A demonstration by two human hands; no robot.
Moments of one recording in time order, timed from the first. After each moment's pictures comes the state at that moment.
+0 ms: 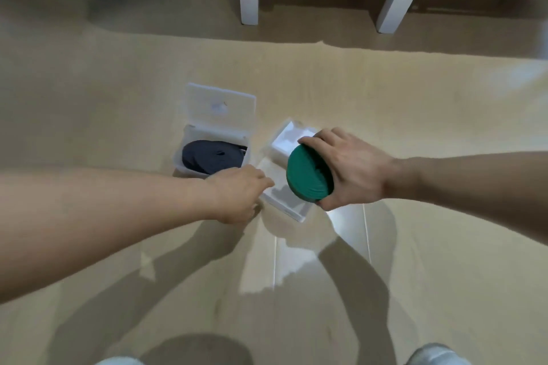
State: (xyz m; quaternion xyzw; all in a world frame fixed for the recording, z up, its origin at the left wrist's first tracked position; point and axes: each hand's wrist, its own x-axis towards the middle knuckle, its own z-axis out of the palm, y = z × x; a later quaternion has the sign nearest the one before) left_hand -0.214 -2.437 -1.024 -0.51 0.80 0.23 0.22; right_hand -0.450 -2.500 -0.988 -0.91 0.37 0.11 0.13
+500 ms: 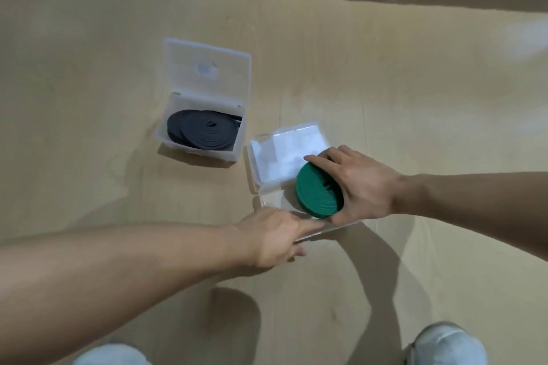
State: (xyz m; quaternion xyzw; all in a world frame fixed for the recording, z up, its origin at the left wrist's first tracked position) left_hand -0.272 -2.379 -1.109 -0.39 0.85 0.34 0.10; right_hand -0.476 -2.475 -1.075 -0.90 0.35 0.16 0.20
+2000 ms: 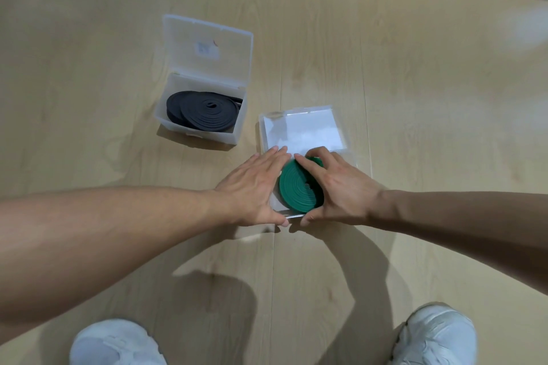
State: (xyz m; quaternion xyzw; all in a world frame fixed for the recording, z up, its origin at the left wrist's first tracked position) left_hand -0.242 -2.392 -1.122 -0.54 0.79 0.30 0.04; right_hand -0.460 -2.435 -1.106 -0.88 0.38 0.11 0.24
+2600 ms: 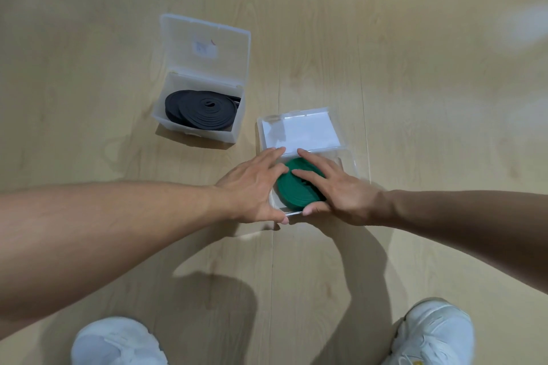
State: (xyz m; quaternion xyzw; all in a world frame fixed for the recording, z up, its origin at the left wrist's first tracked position) left_hand -0.242 -2.394 -1.118 -0.53 0.79 0.29 0.08; right_hand -0.478 -2.431 -1.121 -0.86 0.35 0.11 0.35
